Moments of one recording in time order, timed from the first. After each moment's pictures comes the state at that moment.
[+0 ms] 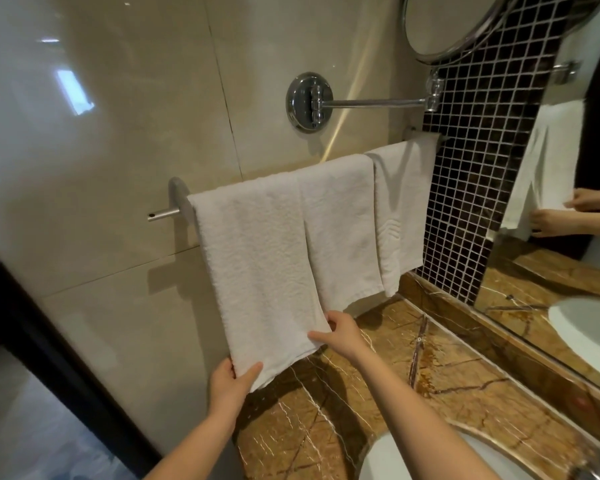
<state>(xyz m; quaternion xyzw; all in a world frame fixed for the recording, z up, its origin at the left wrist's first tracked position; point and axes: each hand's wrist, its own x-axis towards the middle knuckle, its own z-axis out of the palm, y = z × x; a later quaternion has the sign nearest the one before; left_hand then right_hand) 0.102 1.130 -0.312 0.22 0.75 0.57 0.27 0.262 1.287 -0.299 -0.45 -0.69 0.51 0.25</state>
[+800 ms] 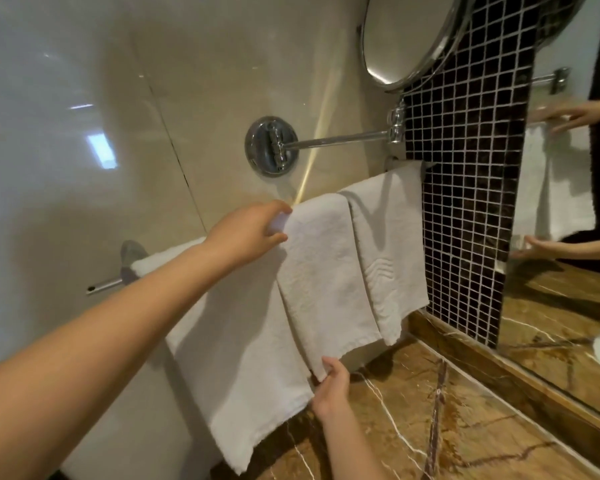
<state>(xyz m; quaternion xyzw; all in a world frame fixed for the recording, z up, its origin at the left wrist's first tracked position) 0.135 1.300 -0.028 0.69 0.69 0.12 -0.15 0.217 1.331 -0.330 -0.33 -0.05 0.86 0.39</state>
